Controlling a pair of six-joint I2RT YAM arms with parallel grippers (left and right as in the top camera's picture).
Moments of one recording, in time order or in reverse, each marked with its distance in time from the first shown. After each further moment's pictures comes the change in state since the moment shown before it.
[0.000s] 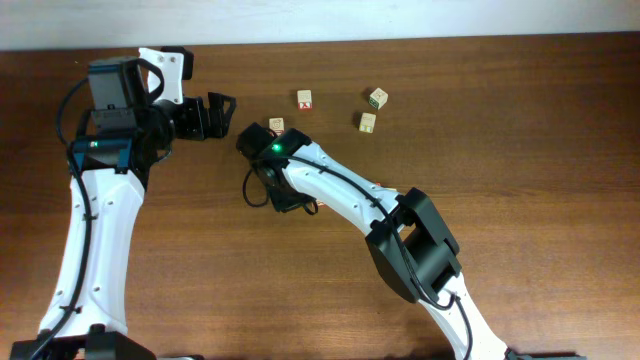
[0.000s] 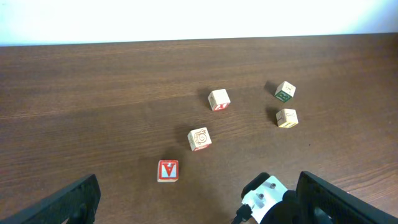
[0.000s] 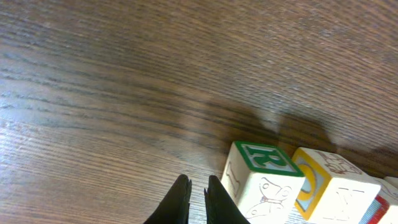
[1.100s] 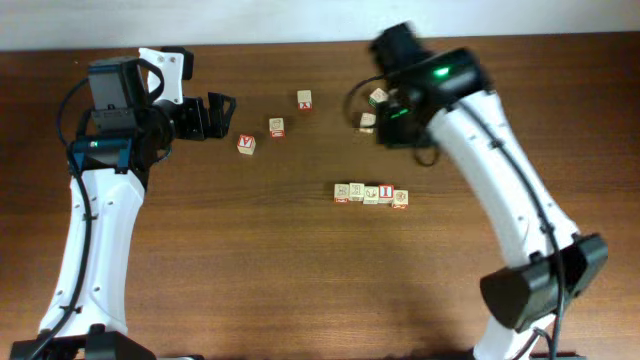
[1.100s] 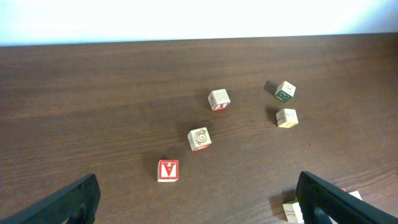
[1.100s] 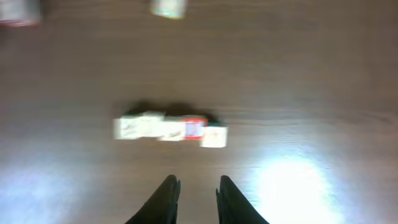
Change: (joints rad) left arm 0.000 0.000 0.000 0.000 0.000 0.000; right arm -0.402 -0.452 0.031 -0.315 -0.013 -0.014
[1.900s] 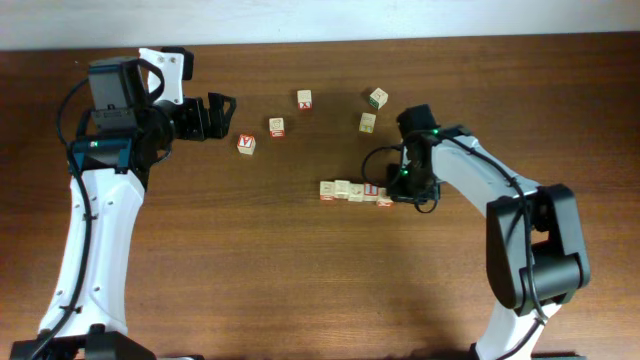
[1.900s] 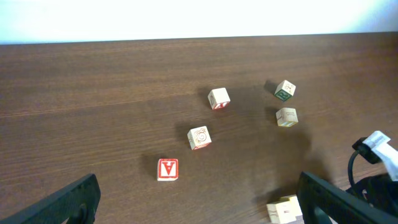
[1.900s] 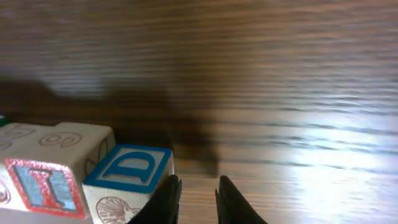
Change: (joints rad) left arm 0.000 0.000 0.000 -0.005 0.000 0.000; right arm -0.130 0.050 -0.746 0.662 -0.284 -0.084
